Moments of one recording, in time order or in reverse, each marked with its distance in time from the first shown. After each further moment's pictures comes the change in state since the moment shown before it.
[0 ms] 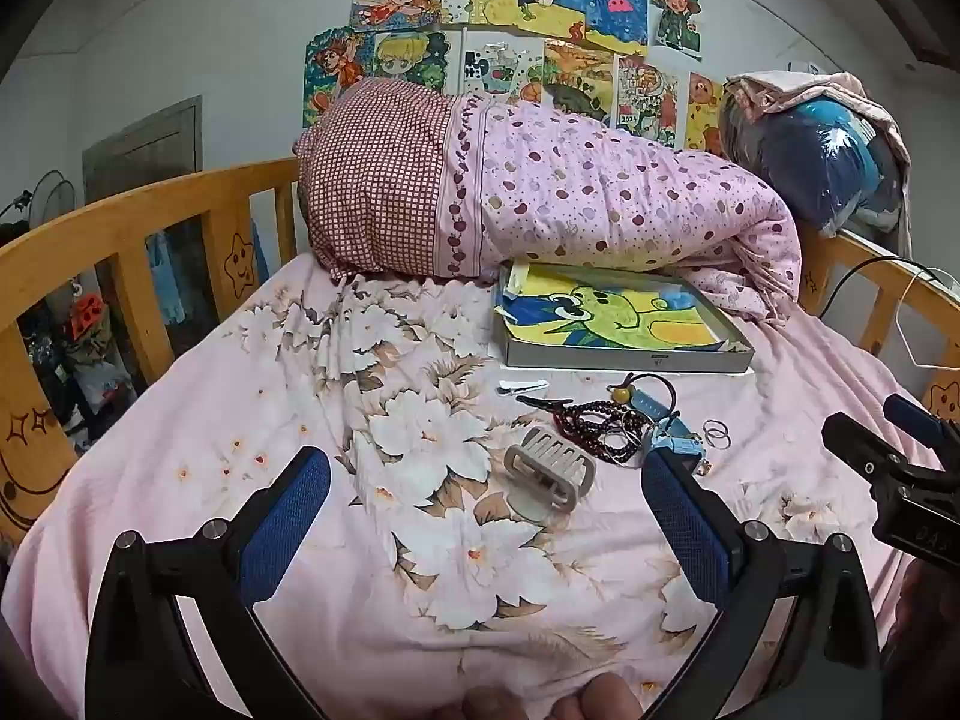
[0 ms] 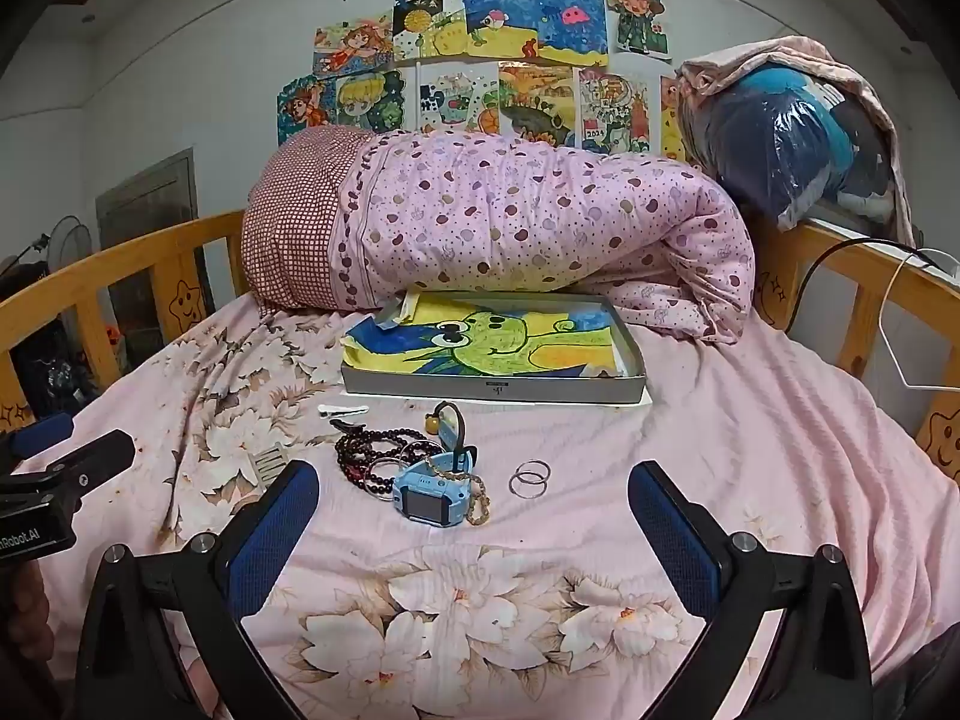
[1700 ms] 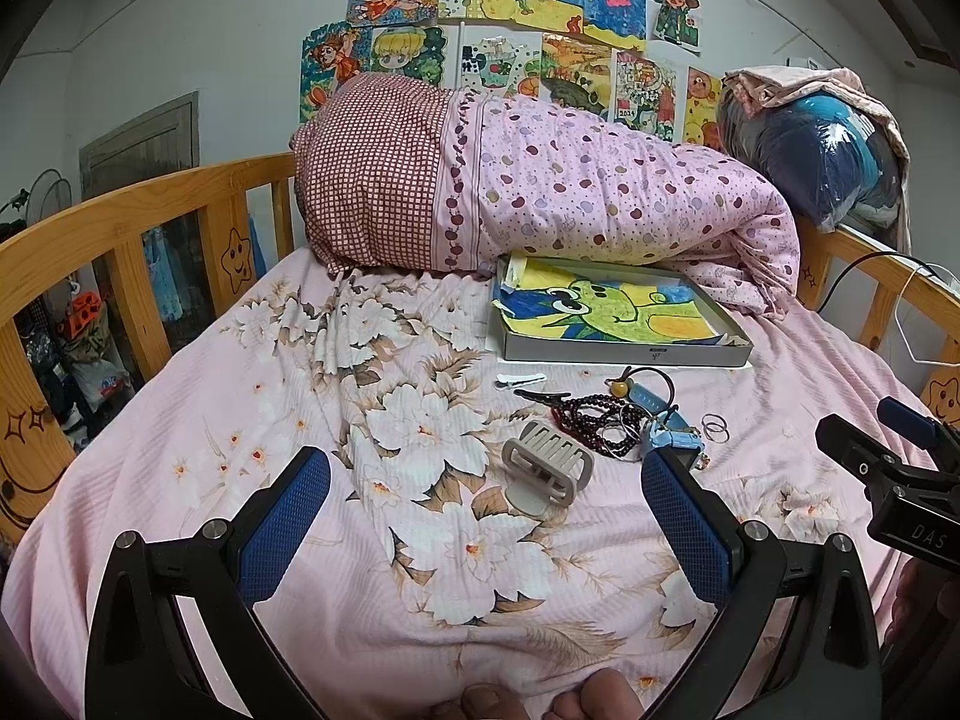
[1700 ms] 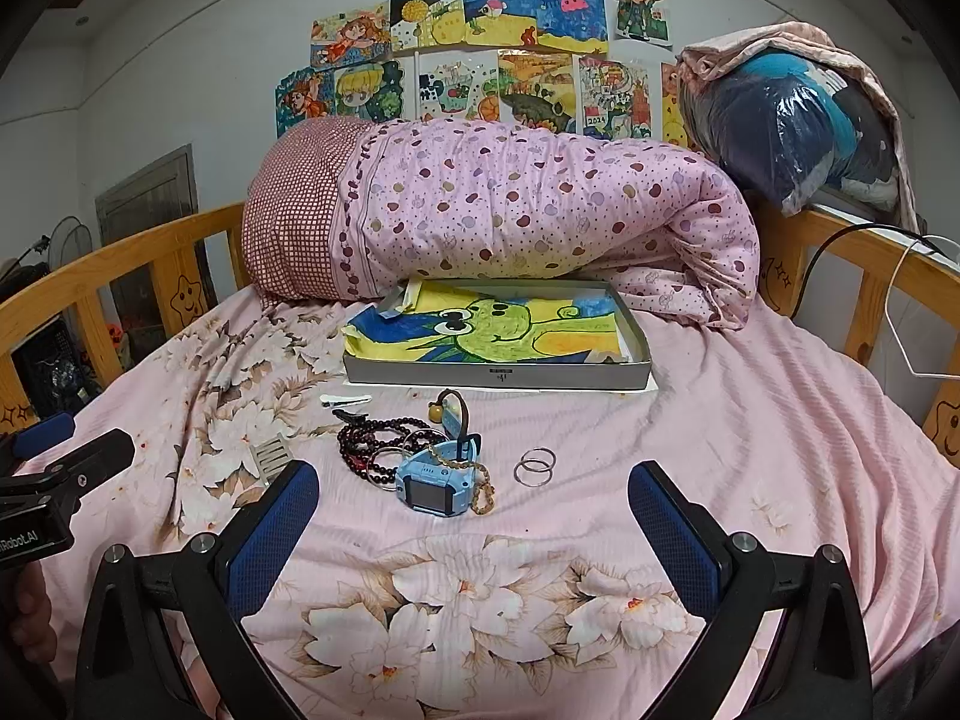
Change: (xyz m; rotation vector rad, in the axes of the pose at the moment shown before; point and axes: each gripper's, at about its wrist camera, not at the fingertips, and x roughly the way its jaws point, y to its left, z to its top) left arm 0.000 0.000 0.000 0.001 0.008 0.001; right arm 0.003 -0.001 -0.002 0.010 0.015 0.005
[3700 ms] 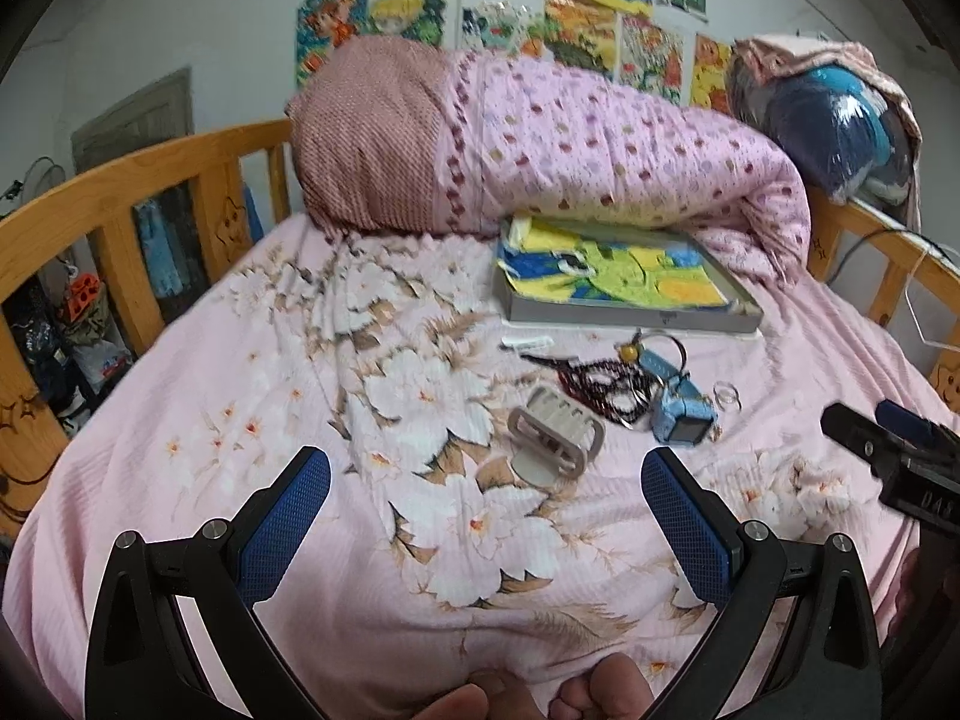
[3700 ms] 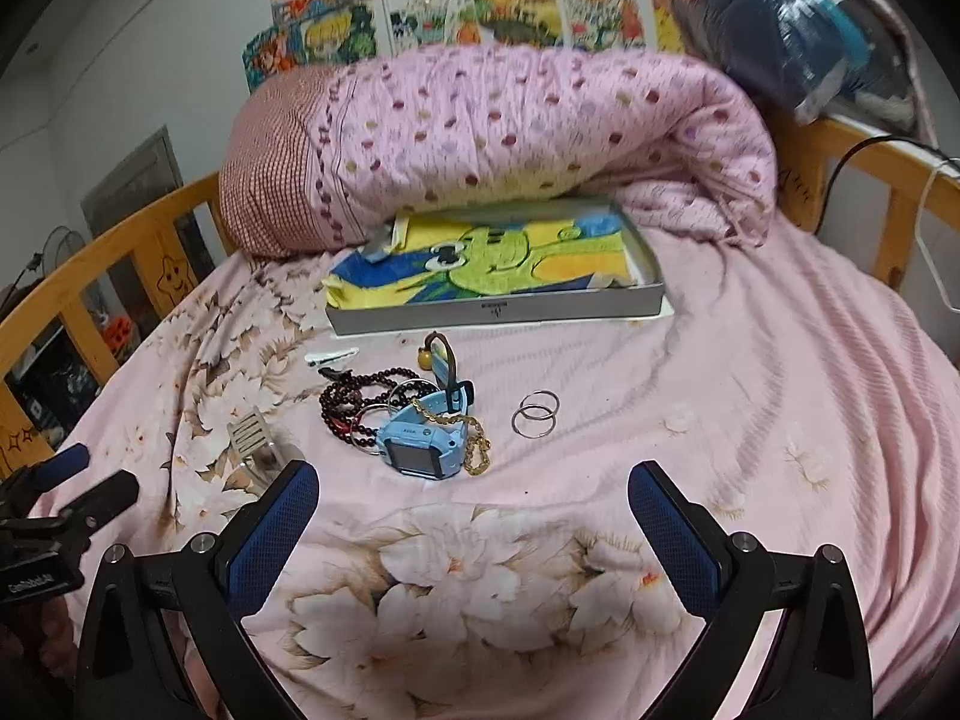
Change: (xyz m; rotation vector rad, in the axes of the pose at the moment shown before) left arm 0.018 -0.001 -0.005 0.013 0.115 -0.002; right arm 0.038 -0.031 0.008 0.091 0.195 0.077
